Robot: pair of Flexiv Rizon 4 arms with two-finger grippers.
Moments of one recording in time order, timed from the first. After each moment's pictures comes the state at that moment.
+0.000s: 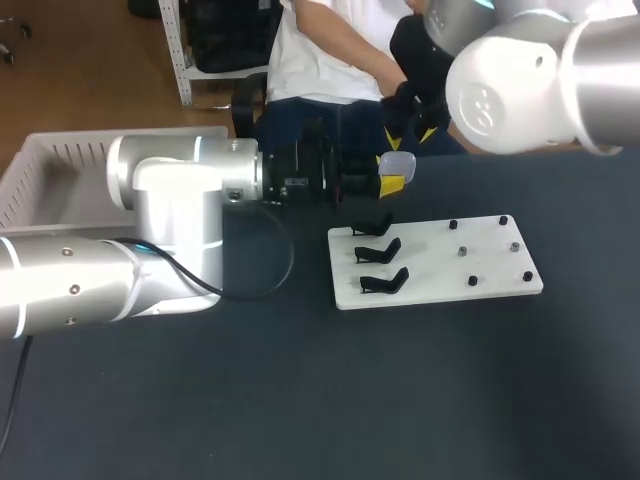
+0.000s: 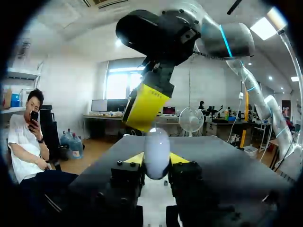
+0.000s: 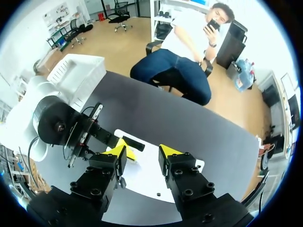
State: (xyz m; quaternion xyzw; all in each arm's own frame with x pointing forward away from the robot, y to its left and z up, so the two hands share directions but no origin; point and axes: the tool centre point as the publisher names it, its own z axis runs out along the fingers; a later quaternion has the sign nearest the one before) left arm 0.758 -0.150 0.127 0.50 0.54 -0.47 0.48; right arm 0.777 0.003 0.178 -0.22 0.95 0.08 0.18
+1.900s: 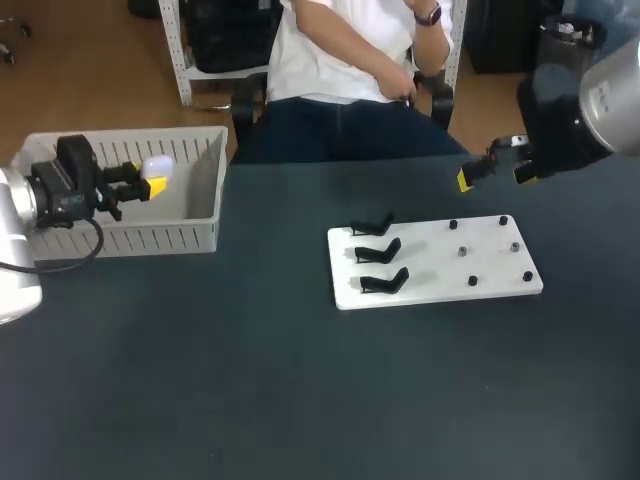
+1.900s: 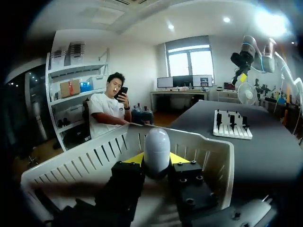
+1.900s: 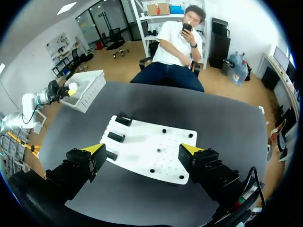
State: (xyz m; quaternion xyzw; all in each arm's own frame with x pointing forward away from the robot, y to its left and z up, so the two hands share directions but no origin) left arm 0.836 0.213 0.068 0.38 0.71 -0.23 0.54; right arm 0.693 -0.094 0.172 -0.15 0.93 0.17 0.28
